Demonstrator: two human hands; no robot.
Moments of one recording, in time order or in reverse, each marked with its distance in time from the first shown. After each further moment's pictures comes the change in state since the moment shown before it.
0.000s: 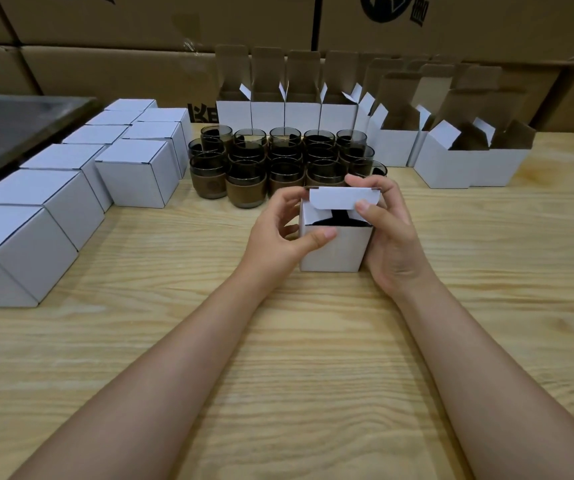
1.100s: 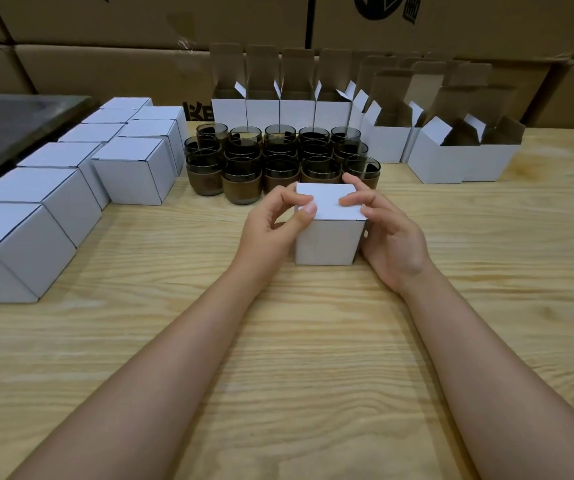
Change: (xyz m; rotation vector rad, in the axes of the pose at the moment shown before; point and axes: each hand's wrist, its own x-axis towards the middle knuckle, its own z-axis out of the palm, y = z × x) left_hand 0.001 0.000 0.001 -0.093 0.027 0.028; right_hand -0.003 0.000 -0.016 -0.006 -0.111 0.118
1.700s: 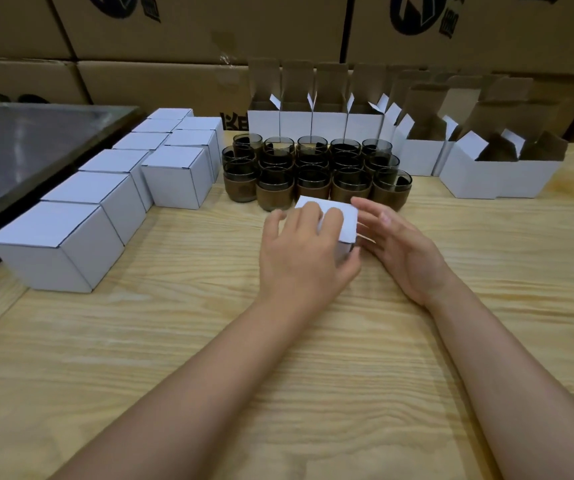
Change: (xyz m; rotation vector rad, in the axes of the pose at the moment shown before) left_hand -0.035 0.028 0.009 1.386 0.226 0.489; right_hand 0.007 0.004 0.005 -0.127 -0.129 0.098
